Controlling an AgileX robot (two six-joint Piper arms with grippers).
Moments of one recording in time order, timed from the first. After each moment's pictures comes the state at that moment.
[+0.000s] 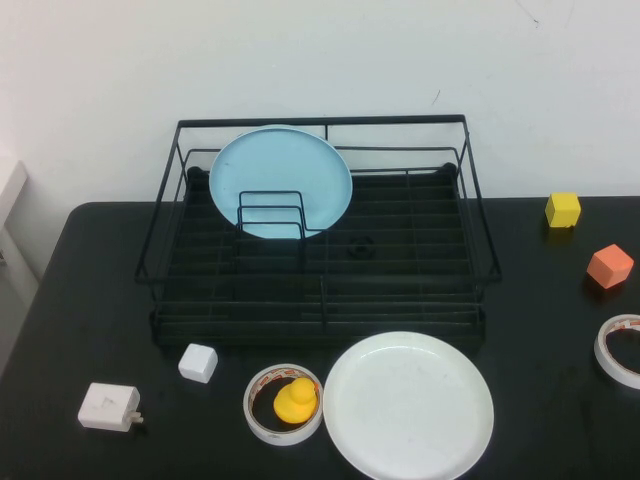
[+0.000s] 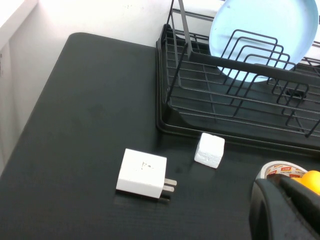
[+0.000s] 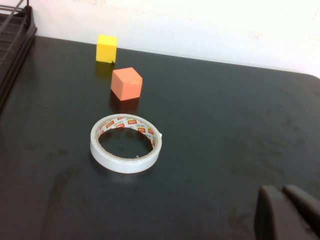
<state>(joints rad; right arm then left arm) -0.11 -0.01 0.02 -0.22 0.42 0.00 -0.11 -0.01 0.02 -0.08 0.36 -0.21</state>
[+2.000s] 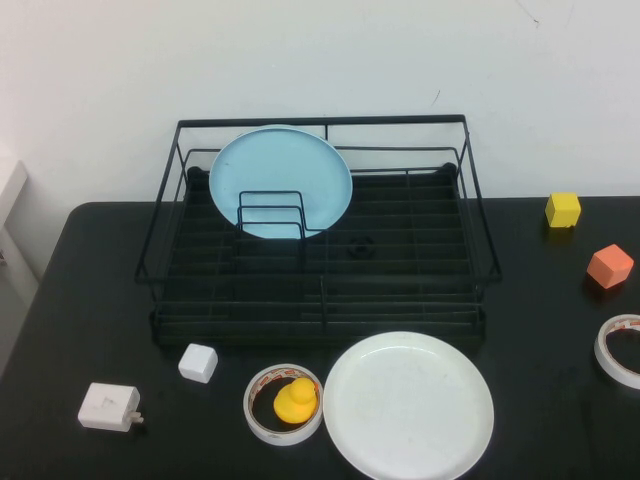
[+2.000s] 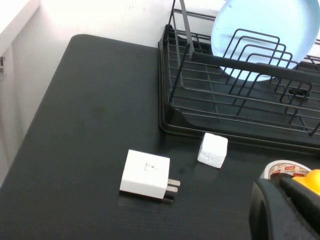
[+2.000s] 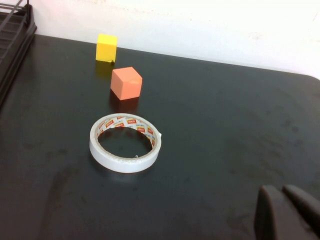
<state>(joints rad) -0.11 -0.01 0.02 -0.22 0.42 0.00 -0.11 -0.01 0.02 -0.06 0.36 -0.21</state>
